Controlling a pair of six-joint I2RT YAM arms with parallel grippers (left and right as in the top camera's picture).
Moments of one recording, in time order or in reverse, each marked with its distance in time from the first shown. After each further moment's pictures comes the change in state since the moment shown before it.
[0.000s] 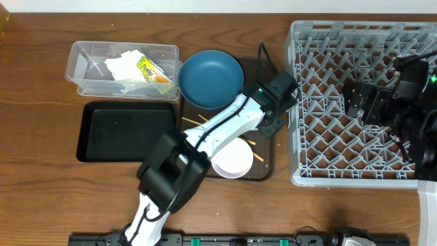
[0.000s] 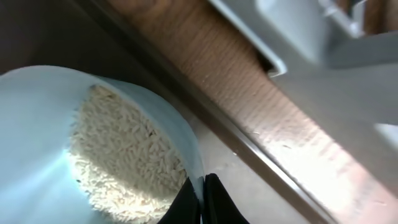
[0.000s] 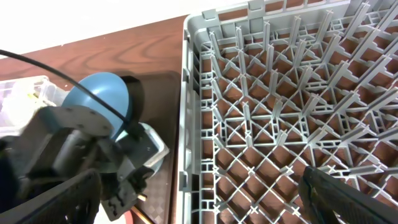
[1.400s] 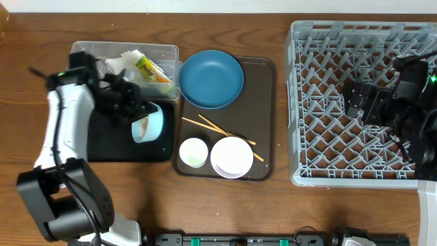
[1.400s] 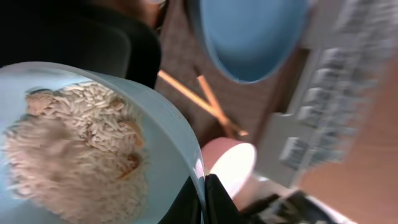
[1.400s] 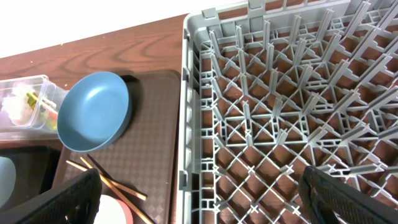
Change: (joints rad) left arm 1.043 -0.385 -0.320 -0.325 0.702 -0.191; right arm 0.000 0.001 0.000 -0.003 0.000 0.000
